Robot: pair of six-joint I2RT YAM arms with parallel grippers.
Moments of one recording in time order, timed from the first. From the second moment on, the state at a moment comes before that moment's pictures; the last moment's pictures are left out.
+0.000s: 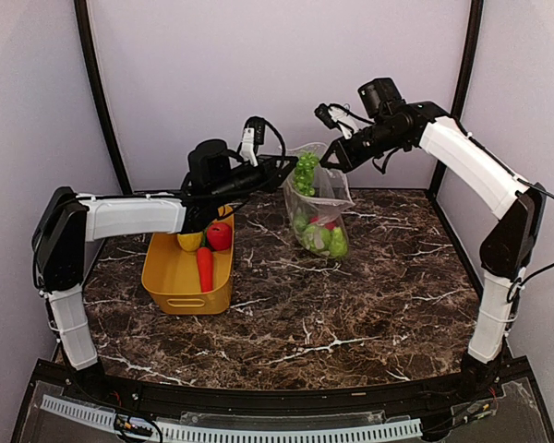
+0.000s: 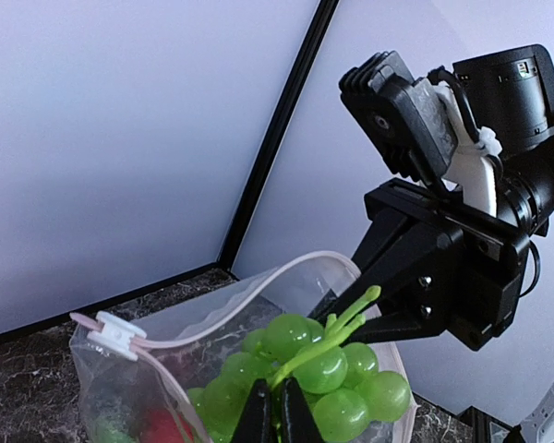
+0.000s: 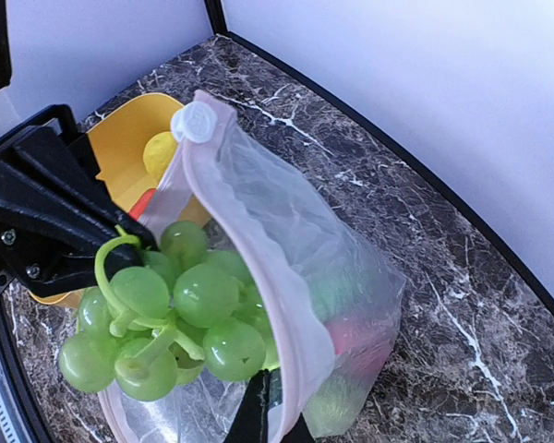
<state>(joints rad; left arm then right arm) -0.71 1.90 1.44 0.54 0.27 -0.39 0.53 1.91 2.11 -0.94 -0.38 -0.18</state>
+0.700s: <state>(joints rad) -0.71 2.01 1.72 0.35 0.24 -0.40 0.52 1.91 2.11 -0.94 -0.39 -0.18</state>
